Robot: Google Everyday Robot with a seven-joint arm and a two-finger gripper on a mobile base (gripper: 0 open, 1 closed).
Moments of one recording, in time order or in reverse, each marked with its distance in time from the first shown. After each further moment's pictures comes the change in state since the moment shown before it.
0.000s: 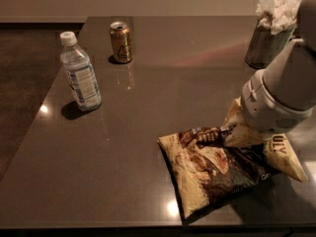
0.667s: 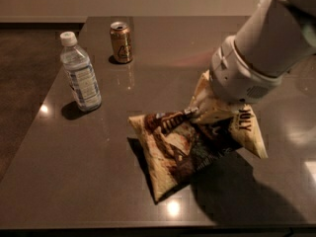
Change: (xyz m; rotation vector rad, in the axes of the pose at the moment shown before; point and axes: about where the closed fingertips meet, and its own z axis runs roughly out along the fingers) arm -0.075 -0.025 -0.027 0.018 -0.137 -0.110
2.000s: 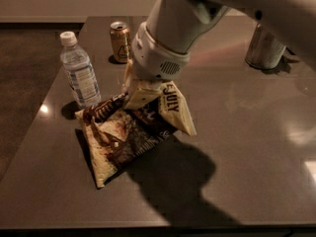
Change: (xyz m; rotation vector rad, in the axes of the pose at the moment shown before) arm -0.116 -0.052 0.053 -0.112 -0.149 -0.154
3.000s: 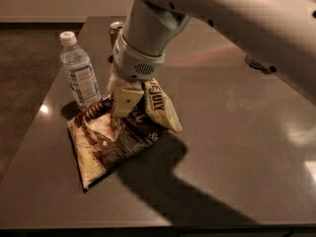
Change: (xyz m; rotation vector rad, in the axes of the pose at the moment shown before) arm -0.006 -0.035 0.039 -0.005 0.042 0.046
